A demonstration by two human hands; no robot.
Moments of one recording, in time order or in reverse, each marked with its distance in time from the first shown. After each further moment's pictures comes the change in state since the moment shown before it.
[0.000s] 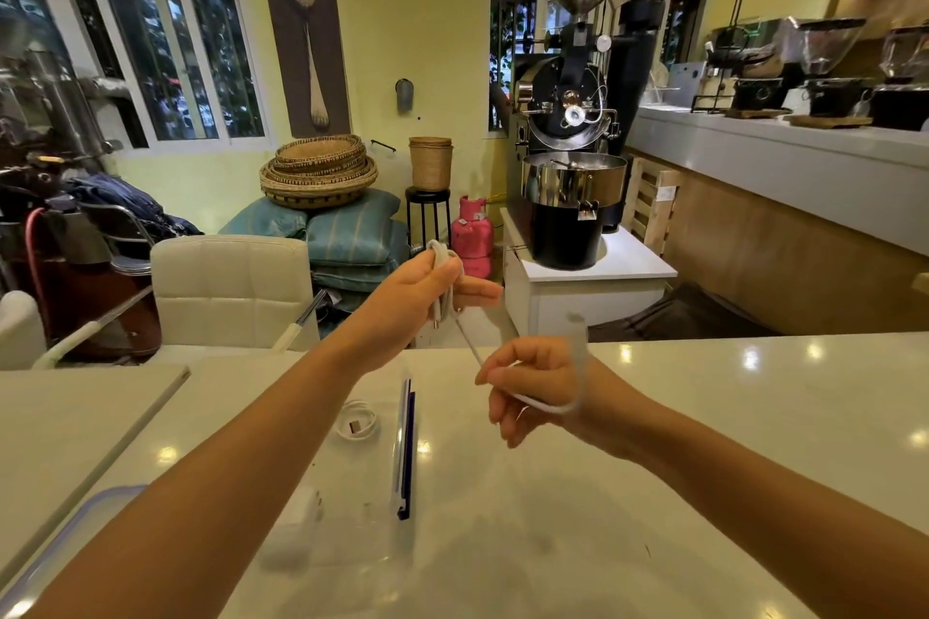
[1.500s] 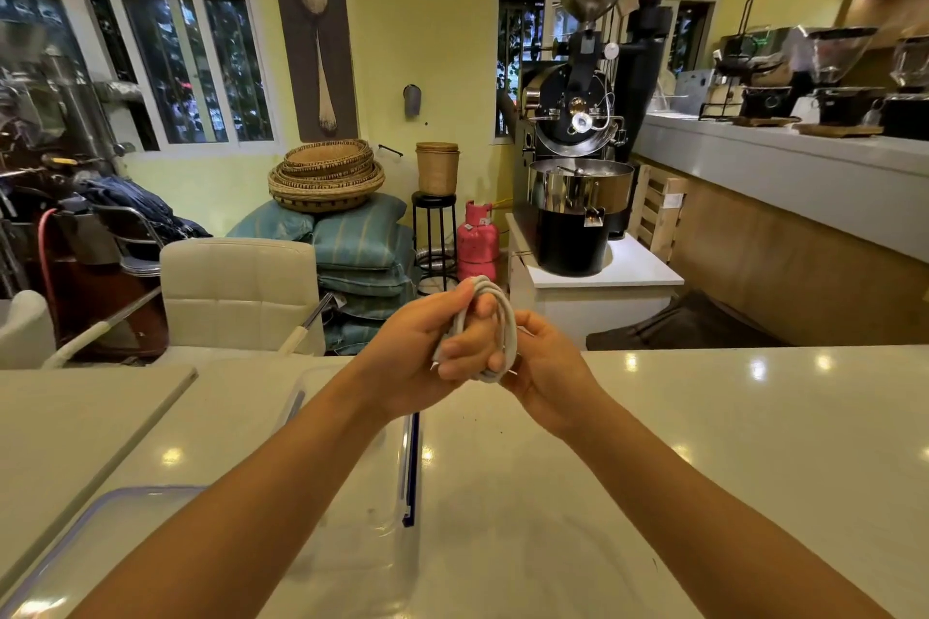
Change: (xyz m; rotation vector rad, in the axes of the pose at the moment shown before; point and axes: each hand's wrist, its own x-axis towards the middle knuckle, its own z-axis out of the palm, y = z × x) left_hand -0.016 -0.012 0.008 -0.786 -0.513 -0.029; right_hand 0.053 0.033 -0.002 0.508 0.305 -0.075
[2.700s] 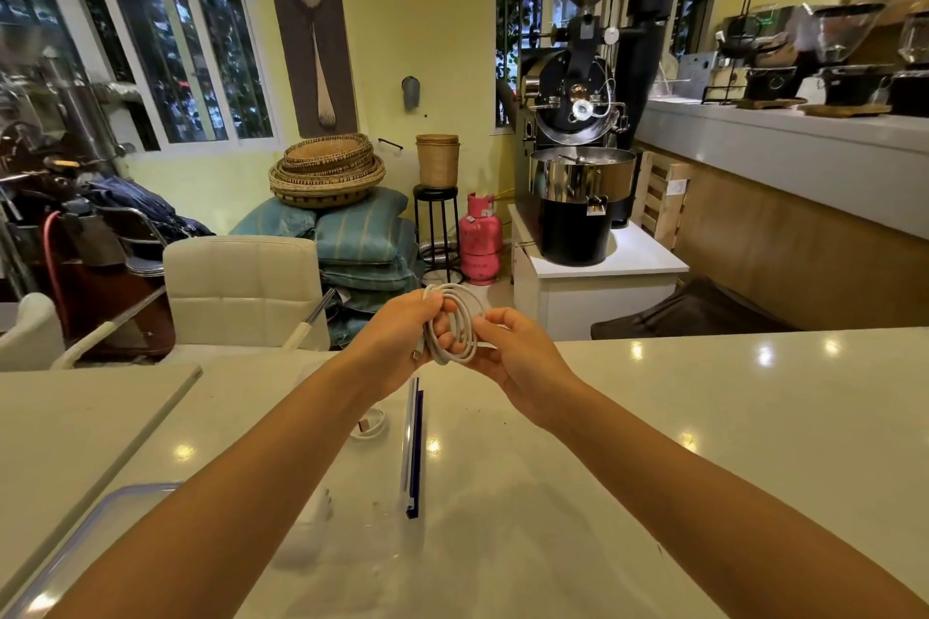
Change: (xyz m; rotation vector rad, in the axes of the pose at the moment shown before) left_hand 0.006 -0.001 -0.023 0.404 0.736 -0.075; right_hand 0.010 0.007 0.017 -0.066 0.035 0.052
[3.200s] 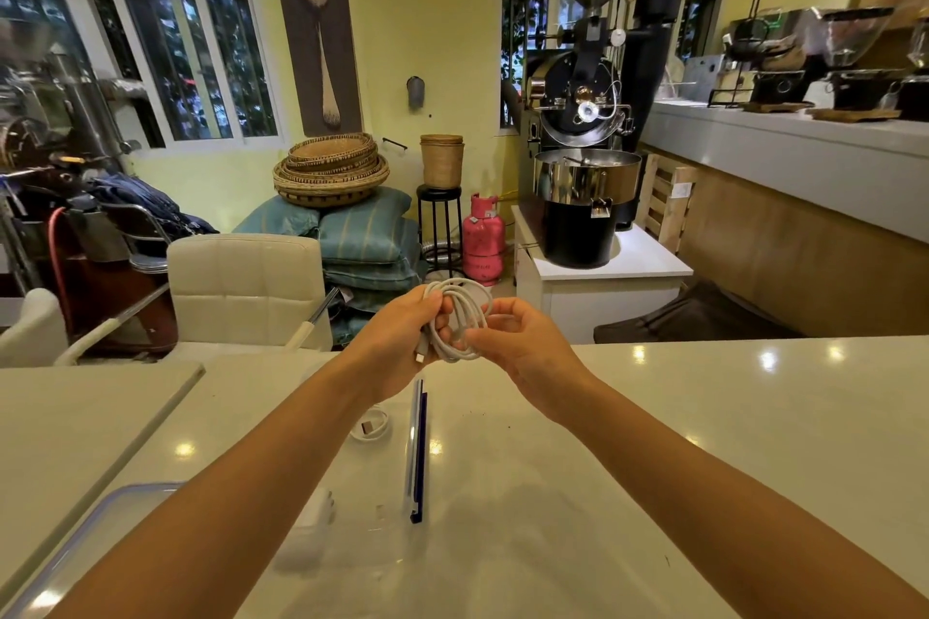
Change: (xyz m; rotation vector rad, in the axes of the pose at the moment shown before) left_hand 0.003 -0.004 -0.008 0.052 -0.019 0.054; right_hand 0.006 -0.004 -0.006 -0.122 -0.050 -0.105
